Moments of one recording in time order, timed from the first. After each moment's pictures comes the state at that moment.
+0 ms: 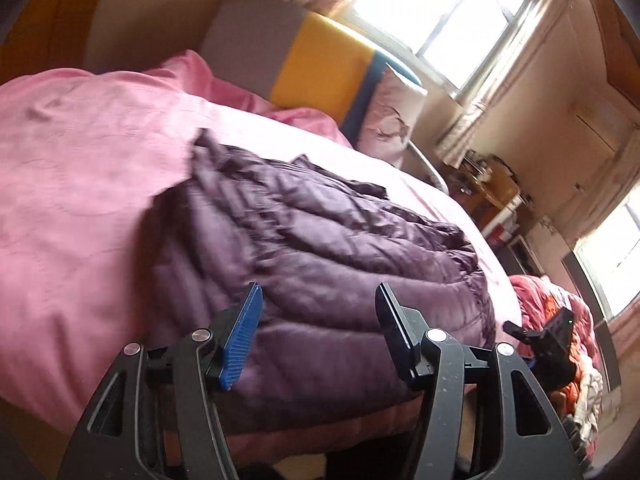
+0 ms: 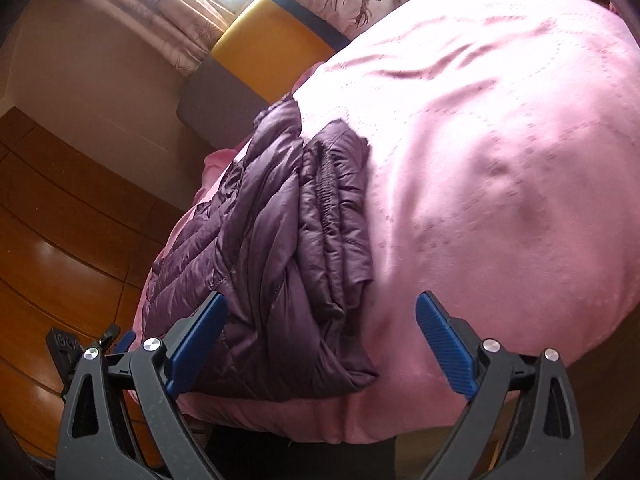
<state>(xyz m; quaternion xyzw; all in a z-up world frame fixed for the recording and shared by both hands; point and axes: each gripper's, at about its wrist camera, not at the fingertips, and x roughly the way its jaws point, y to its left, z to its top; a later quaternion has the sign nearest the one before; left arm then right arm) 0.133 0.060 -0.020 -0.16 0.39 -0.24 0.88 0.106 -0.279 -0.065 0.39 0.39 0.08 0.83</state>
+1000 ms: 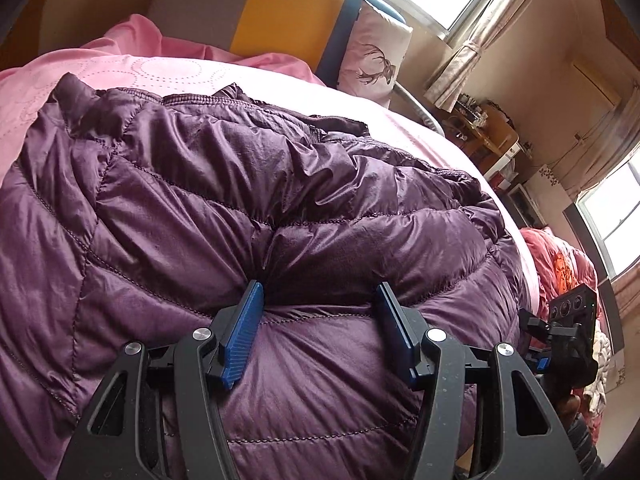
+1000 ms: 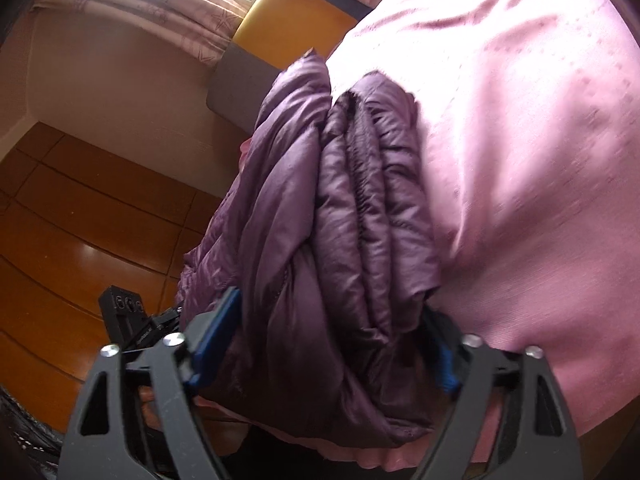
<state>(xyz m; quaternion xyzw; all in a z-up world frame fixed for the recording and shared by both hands) 0.184 -0.036 -0.078 -0.10 0.45 -0.27 0.85 0.131 -0.269 -0.099 0.45 0.38 0.17 0.79</state>
